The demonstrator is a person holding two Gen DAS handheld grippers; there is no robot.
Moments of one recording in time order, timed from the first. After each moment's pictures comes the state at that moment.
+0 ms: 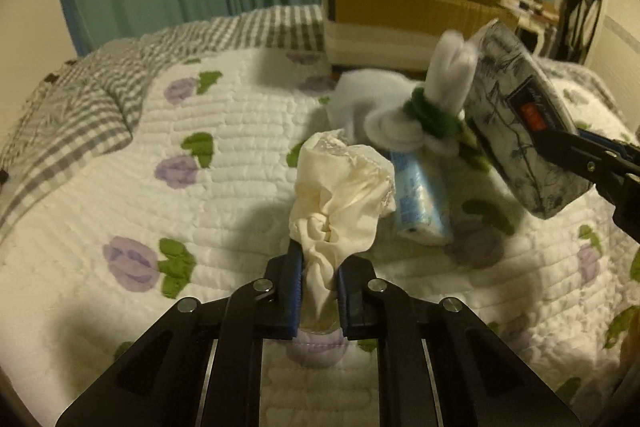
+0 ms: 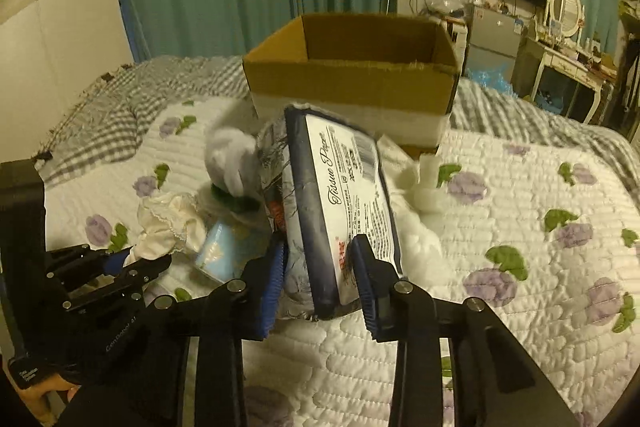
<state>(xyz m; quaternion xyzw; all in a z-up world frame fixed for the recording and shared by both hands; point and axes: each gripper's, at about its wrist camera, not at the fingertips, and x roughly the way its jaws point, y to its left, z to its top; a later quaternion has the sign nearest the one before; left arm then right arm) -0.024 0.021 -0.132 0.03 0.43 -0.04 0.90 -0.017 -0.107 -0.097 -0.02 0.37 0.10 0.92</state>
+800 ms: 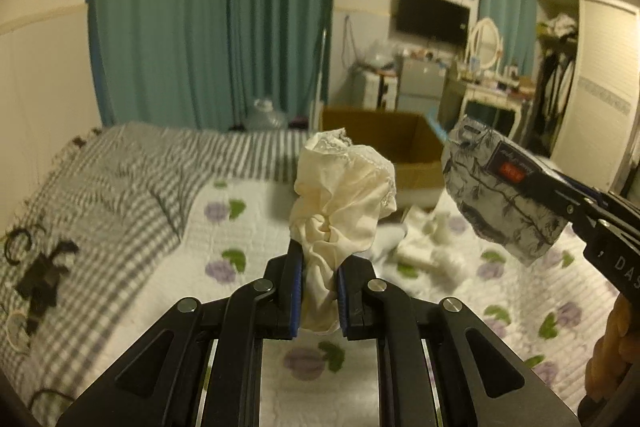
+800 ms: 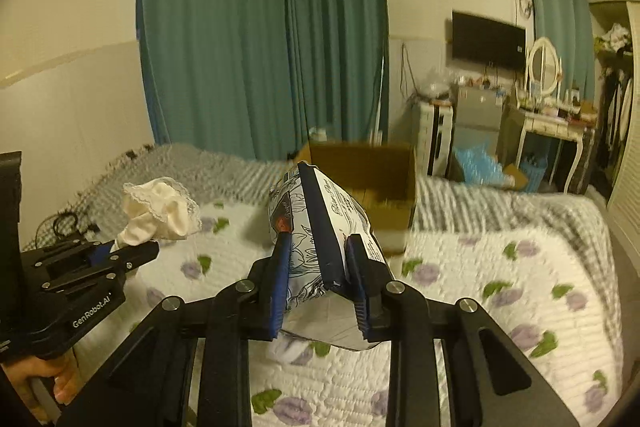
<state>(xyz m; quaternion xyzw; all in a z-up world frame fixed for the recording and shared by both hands) -0.075 0.040 0.000 -0.01 0.29 -0.06 0.96 -0.097 -0.114 0.026 -0.01 0.22 0.10 0.97</state>
